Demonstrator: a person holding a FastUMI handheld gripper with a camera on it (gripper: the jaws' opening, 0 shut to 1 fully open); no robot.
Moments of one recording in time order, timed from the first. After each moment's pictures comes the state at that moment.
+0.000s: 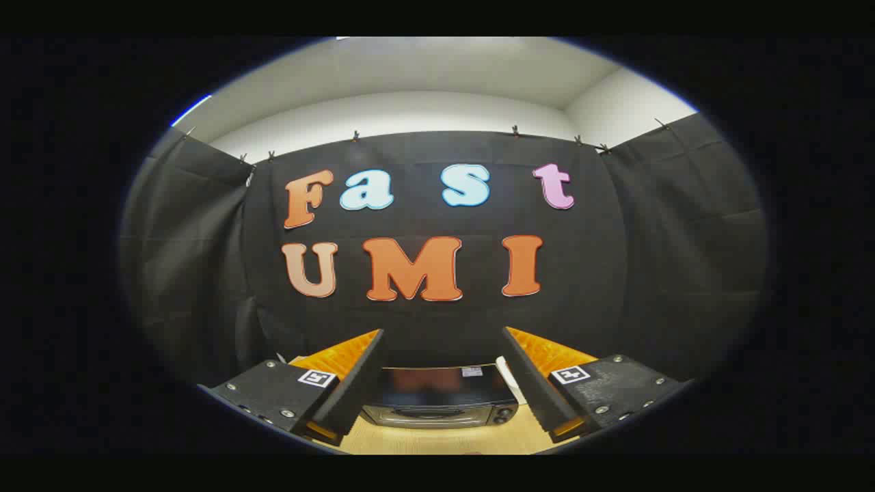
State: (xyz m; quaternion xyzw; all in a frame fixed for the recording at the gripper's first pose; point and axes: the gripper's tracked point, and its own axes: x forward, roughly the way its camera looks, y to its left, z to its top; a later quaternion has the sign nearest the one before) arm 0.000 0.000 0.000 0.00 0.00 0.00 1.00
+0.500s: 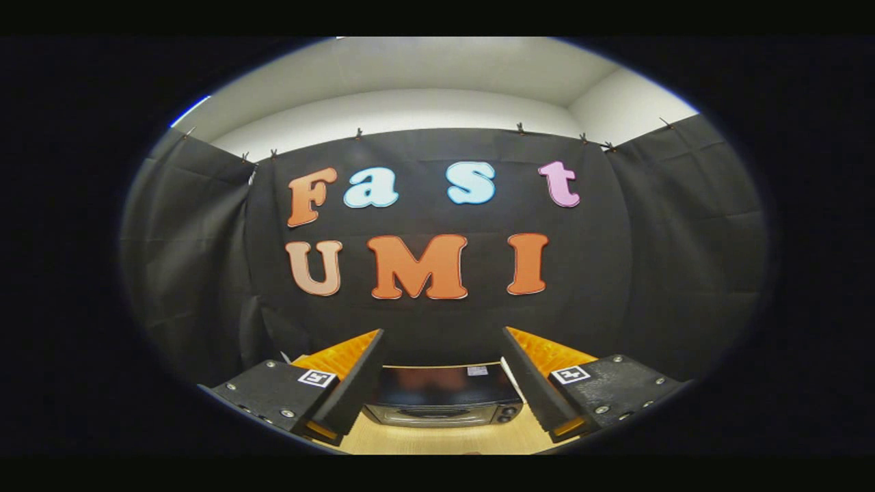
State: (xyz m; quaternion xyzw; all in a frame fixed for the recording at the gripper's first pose) arm -0.005 0.011 0.010 0.00 0.00 0.01 1.00
